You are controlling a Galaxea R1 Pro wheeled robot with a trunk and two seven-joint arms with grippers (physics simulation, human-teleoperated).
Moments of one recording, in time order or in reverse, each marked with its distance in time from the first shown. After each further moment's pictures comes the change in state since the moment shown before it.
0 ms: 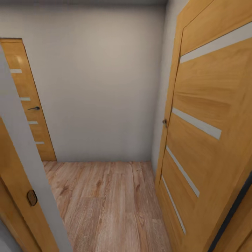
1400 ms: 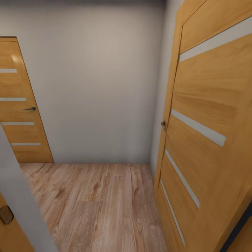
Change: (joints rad) left arm 0.000 0.000 0.000 0.000 0.000 0.000 0.000; right arm 0.000 0.000 0.000 0.000 0.000 0.000 0.000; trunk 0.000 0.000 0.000
